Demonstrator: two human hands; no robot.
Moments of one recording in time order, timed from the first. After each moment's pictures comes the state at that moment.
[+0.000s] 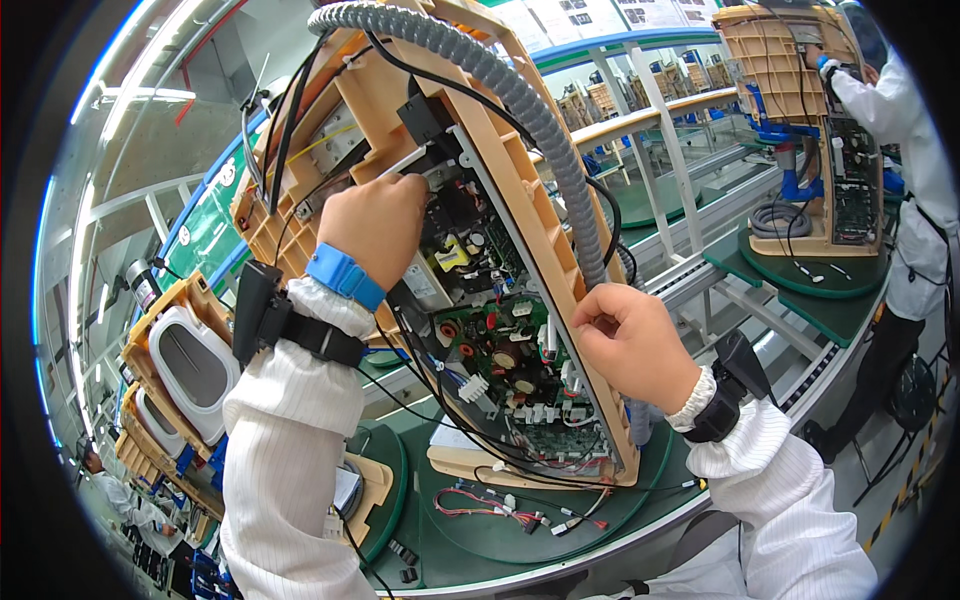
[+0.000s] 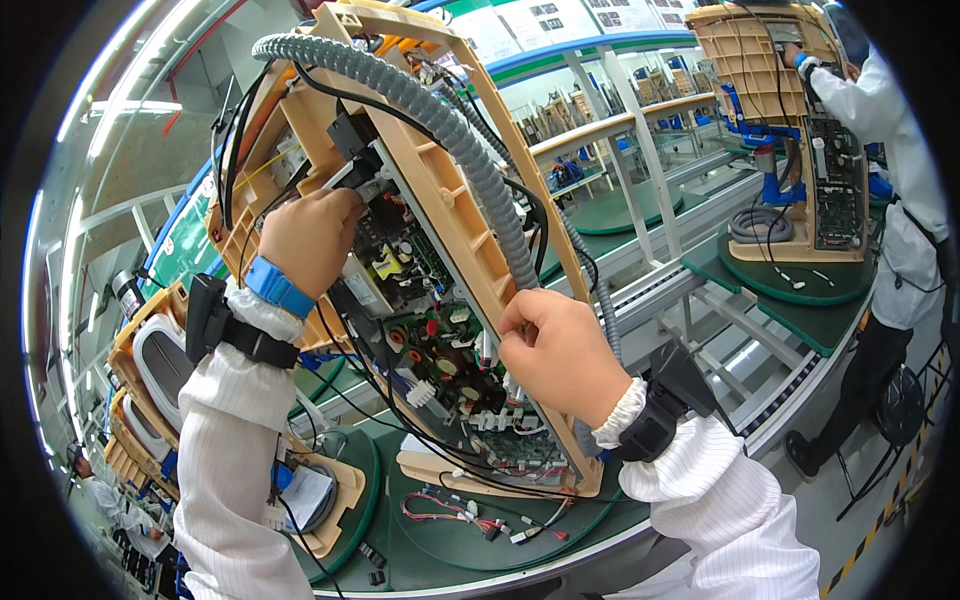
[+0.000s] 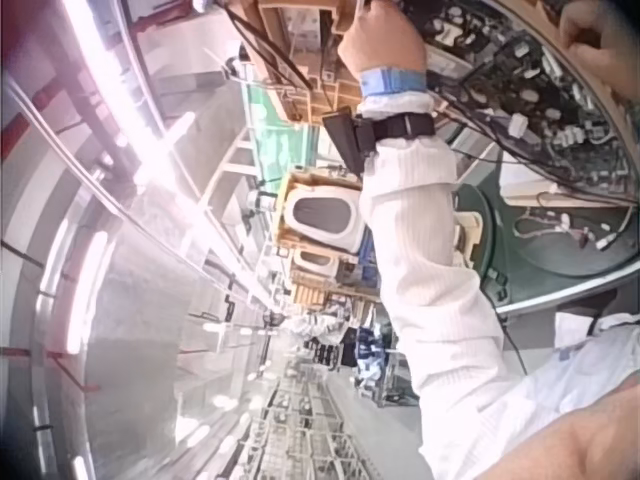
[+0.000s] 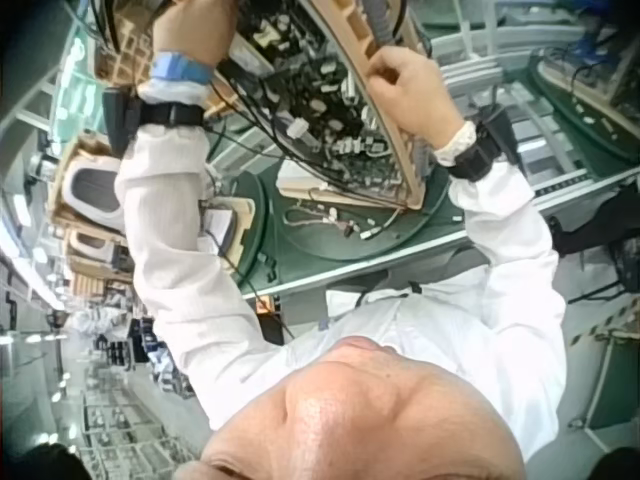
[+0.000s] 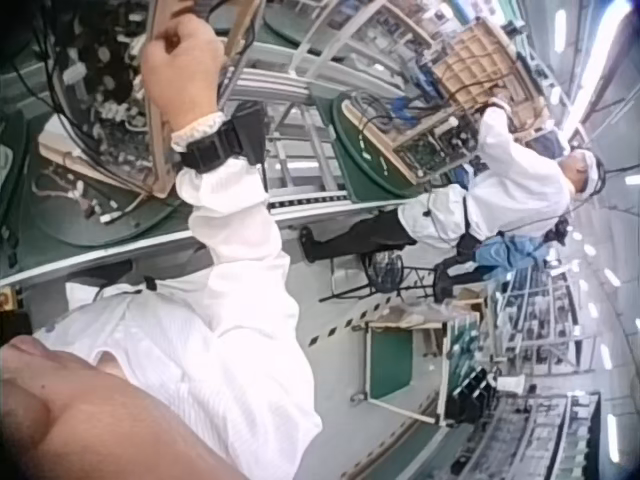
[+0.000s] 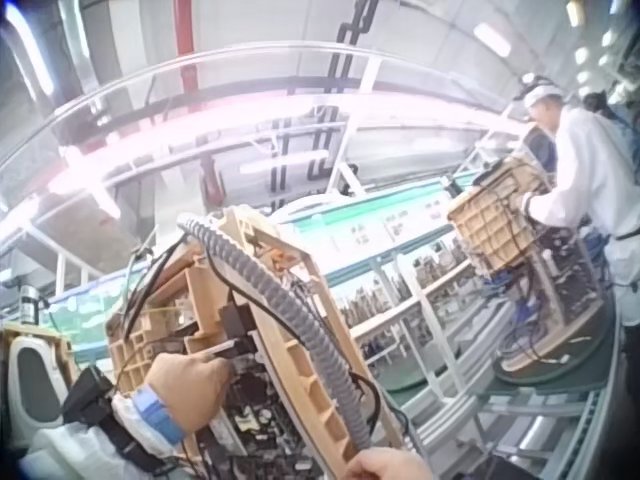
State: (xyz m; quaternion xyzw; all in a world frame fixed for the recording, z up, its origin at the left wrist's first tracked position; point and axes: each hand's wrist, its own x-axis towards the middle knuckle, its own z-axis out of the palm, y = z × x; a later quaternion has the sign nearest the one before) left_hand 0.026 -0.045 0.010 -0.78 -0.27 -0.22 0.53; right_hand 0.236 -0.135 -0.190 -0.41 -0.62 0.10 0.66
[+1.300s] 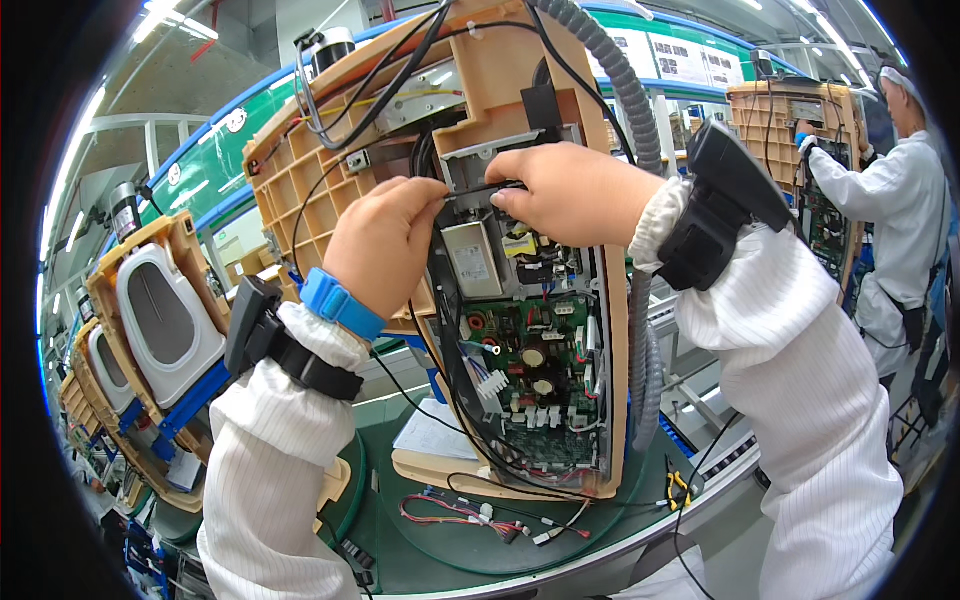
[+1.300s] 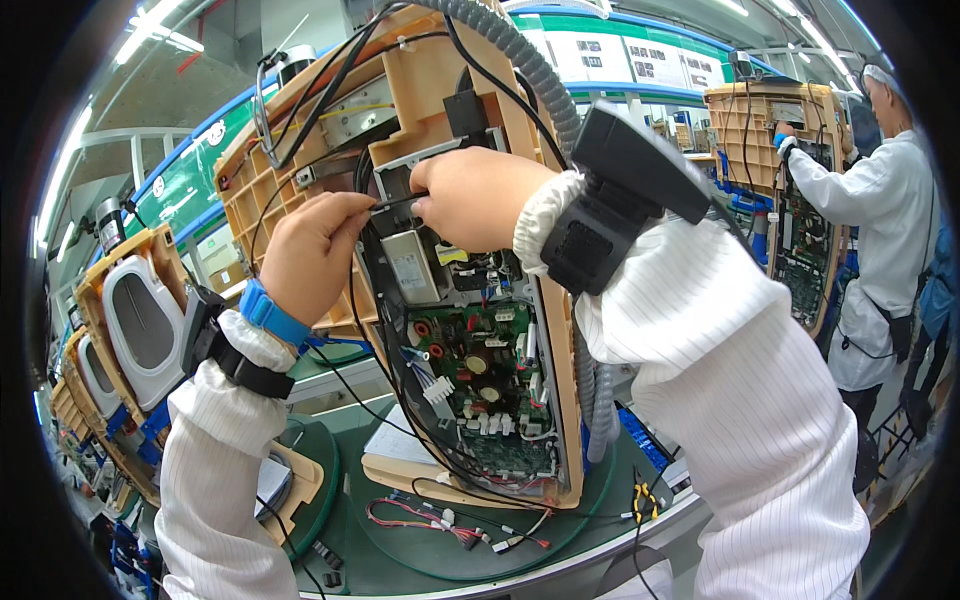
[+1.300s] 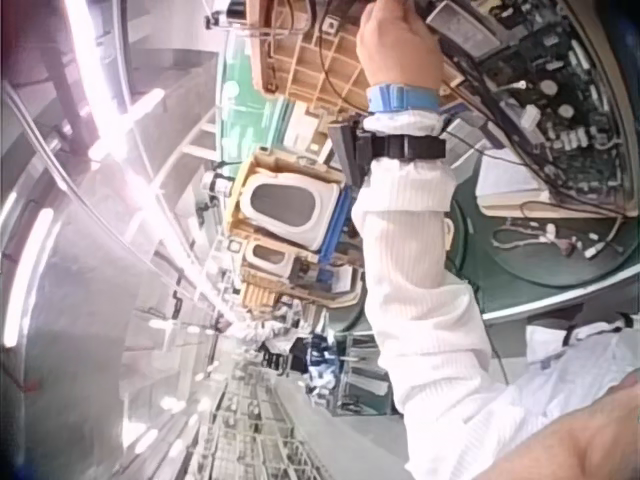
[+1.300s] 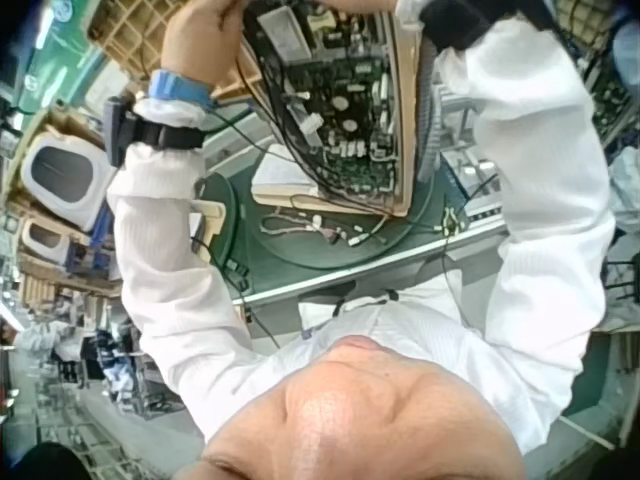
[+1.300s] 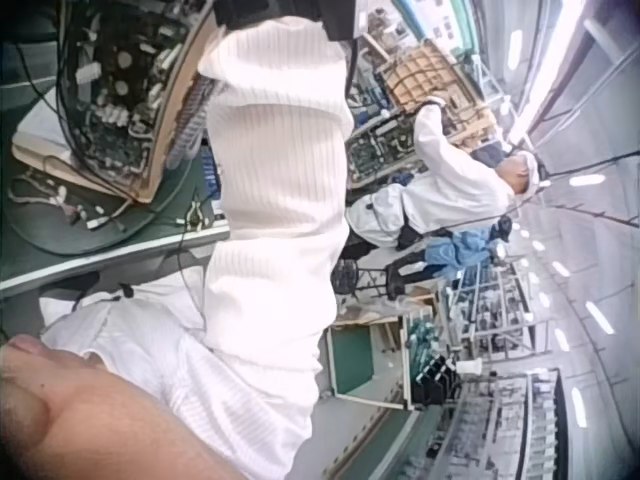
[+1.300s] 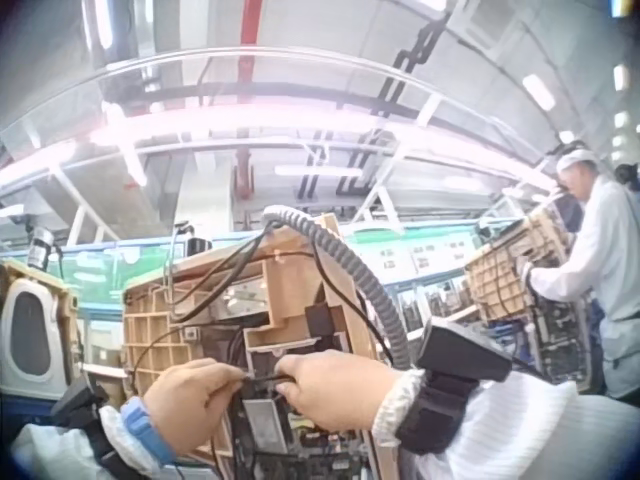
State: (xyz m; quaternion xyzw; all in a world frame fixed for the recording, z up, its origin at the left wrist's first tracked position) left_hand -0.056 -0.054 -0.016 -0.83 -0.17 -0.46 0.27; right_hand 0.174 -0.101 -0.004 -0.45 -0.82 -0.19 0.30
